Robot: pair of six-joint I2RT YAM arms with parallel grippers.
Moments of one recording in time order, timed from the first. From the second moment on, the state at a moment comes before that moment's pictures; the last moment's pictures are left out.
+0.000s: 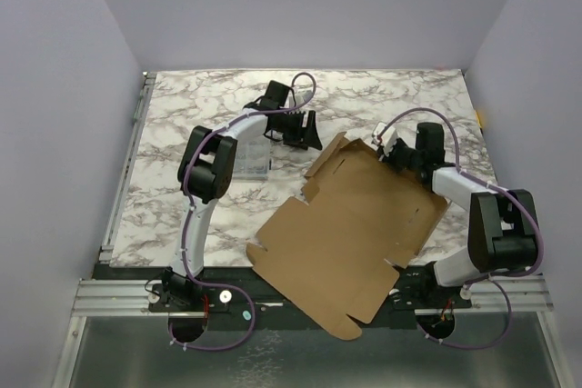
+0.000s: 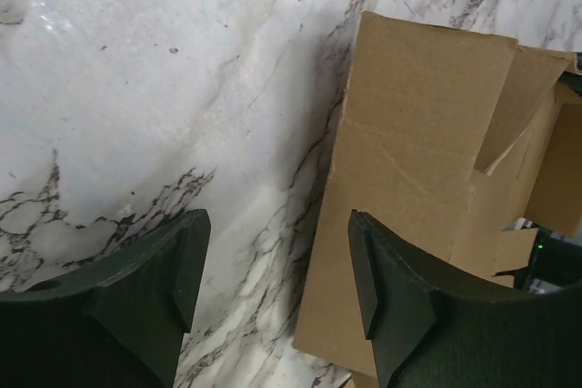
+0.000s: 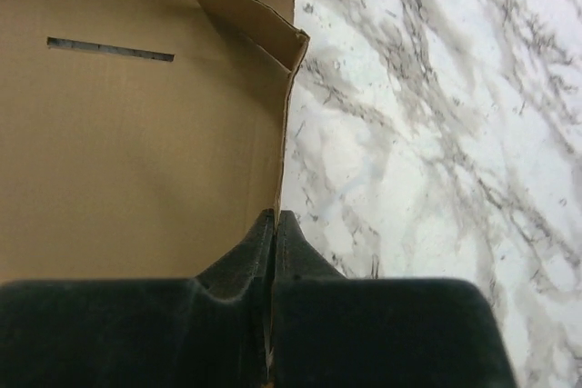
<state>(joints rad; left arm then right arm) -0.42 2.31 1.78 -0.38 0.68 -0.26 0.05 1.50 0.71 0.14 -0.57 -0.82</state>
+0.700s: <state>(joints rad) -0.35 1.96 1.53 0.18 0.68 -0.50 0.15 1.60 1.18 -0.02 -0.50 -1.00</state>
